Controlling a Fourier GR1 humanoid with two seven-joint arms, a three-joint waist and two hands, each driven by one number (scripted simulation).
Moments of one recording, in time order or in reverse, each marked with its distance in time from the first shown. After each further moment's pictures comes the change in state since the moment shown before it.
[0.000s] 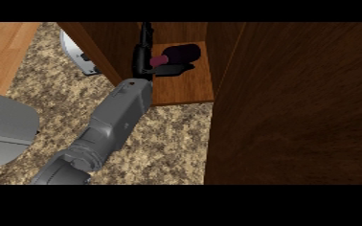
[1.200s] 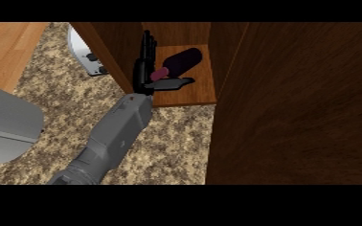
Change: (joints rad) left arm 0.199 0.001 -0.269 -0.244 0.260 -0.053 0.021; right arm 0.029 0.006 0.022 -0.007 0.012 -0.015 -0.005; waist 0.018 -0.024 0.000
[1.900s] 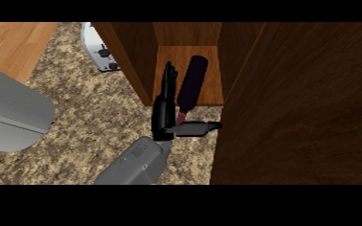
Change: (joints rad) left arm 0.390 0.000 -0.413 -0.655 0.045 0.362 0.100; right arm -0.003 -0.015 -0.024 -0.015 0.024 -0.029 0.030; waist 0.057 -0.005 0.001
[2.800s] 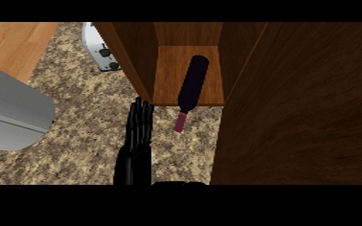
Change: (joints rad) left arm 0.428 0.190 -0.139 -0.693 -0.192 0.148 0.165; right arm 0.020 -0.023 -0.041 -0.005 -0.019 0.037 0.004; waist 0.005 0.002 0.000
